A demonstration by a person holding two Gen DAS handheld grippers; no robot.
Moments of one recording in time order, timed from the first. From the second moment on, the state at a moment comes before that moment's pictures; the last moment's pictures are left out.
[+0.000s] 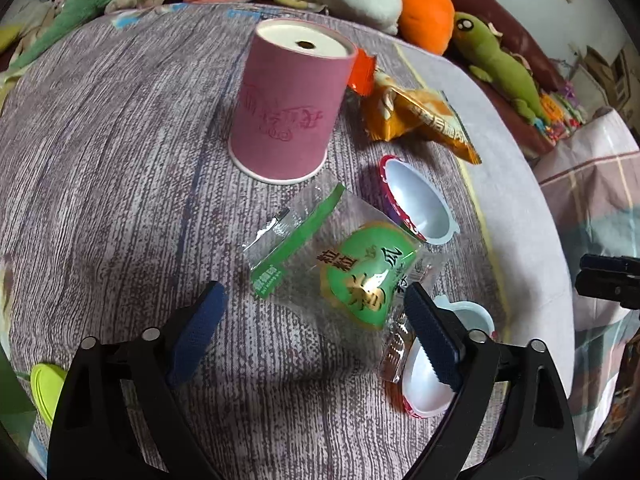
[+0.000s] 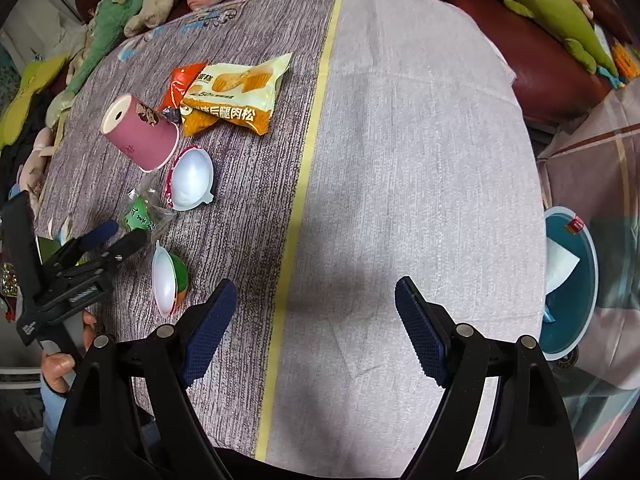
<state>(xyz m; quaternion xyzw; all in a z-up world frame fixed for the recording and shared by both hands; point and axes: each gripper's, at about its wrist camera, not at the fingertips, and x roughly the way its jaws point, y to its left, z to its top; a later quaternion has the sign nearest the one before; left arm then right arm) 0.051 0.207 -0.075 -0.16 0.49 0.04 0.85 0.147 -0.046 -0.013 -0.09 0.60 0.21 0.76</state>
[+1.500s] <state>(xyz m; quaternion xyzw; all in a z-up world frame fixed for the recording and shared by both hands) 0.029 0.224 -0.055 -0.18 0.46 0.05 0.87 0.117 0.020 -0.071 -0.10 0.62 0.30 0.72</state>
